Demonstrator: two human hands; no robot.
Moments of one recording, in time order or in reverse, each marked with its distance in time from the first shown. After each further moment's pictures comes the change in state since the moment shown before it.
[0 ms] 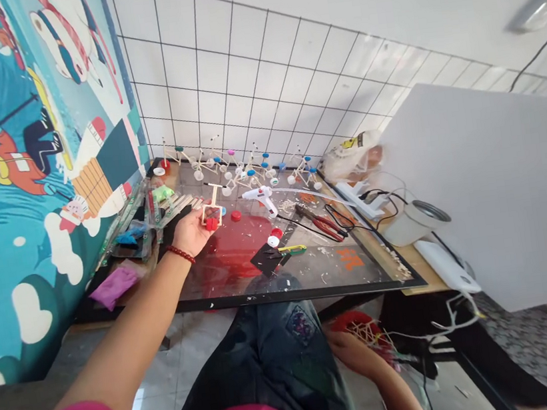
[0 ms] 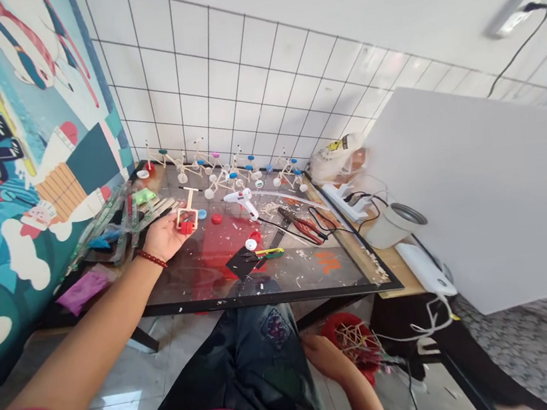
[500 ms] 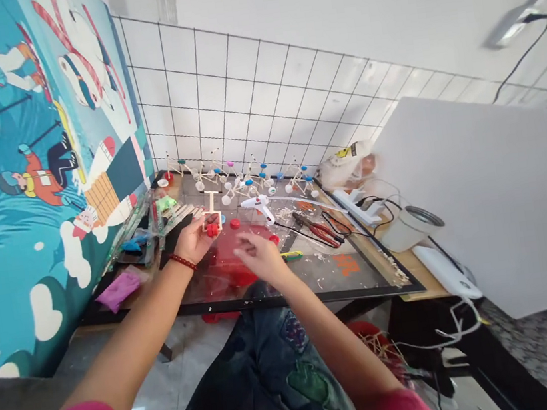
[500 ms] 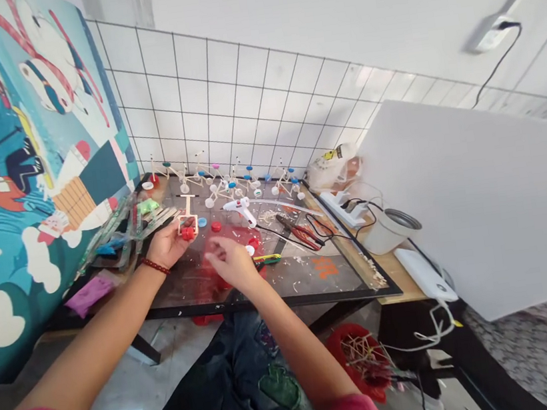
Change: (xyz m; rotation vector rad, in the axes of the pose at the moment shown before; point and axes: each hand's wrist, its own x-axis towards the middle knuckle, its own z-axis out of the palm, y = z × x) left_hand -0.003 -0.005 0.002 -0.082 -0.014 0.009; right_hand 0.122 -0.195 -0.044 0.319 0.425 -0.504
